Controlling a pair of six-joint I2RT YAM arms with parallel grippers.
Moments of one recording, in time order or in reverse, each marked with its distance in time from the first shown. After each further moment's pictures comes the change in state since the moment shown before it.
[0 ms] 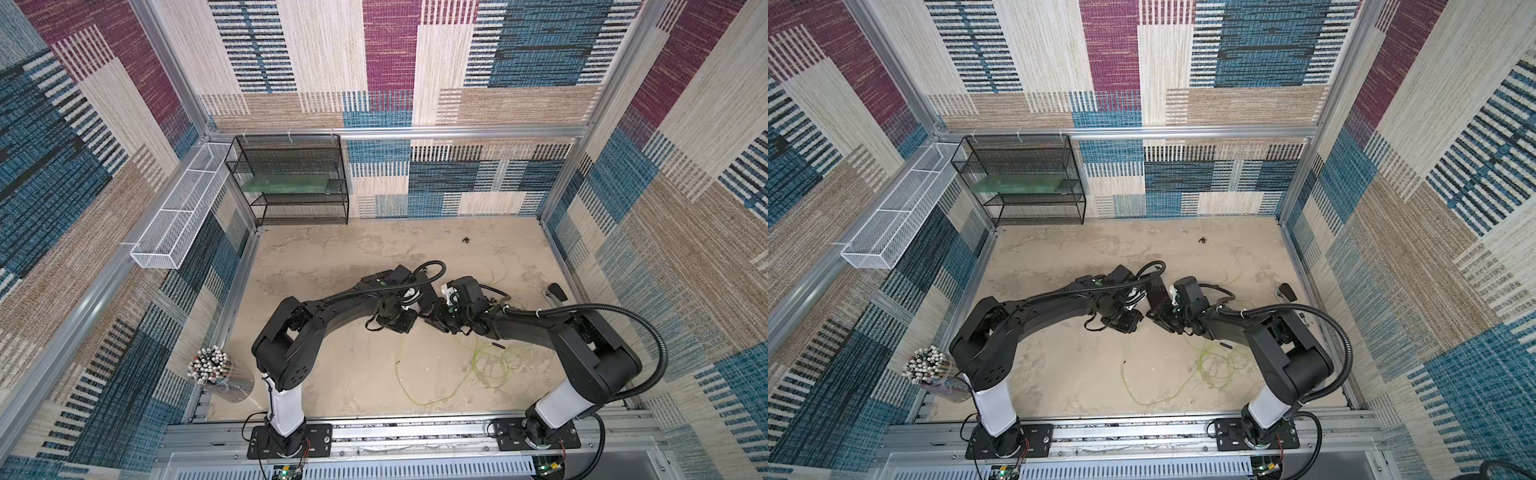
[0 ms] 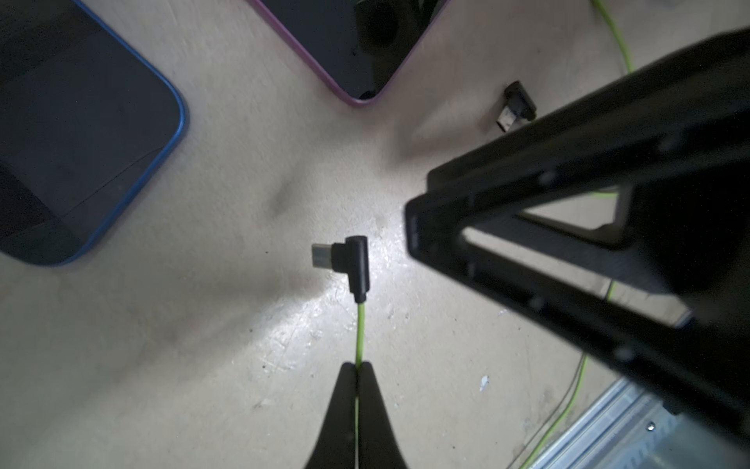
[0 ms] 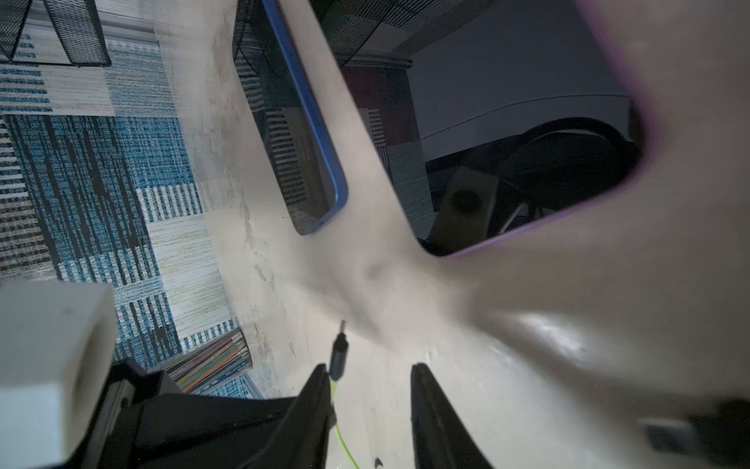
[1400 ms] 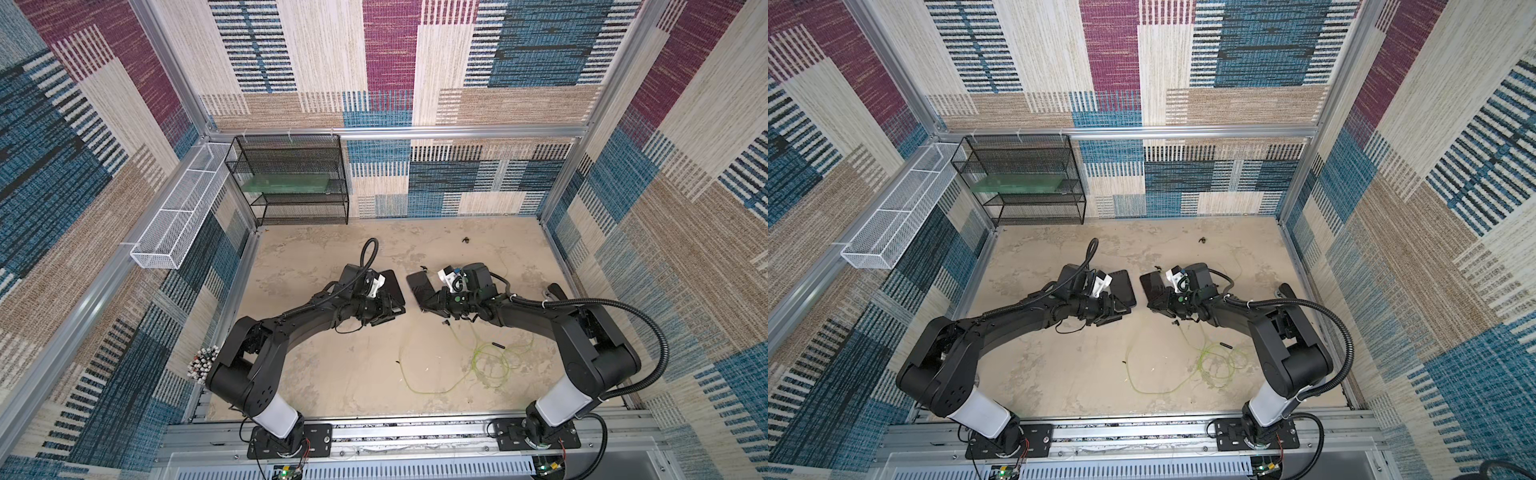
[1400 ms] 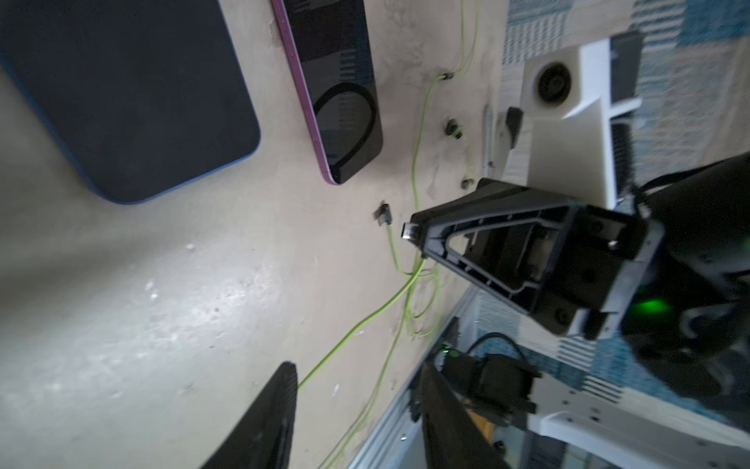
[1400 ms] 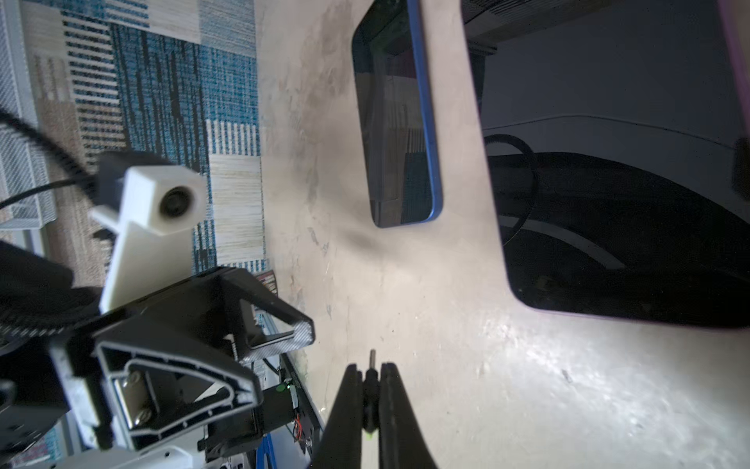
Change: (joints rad) left arm 0.266 -0.246 -0.437 0.678 0.480 -0.602; right arm -0.133 -0.002 0.070 -0.015 -0.308 -0.243
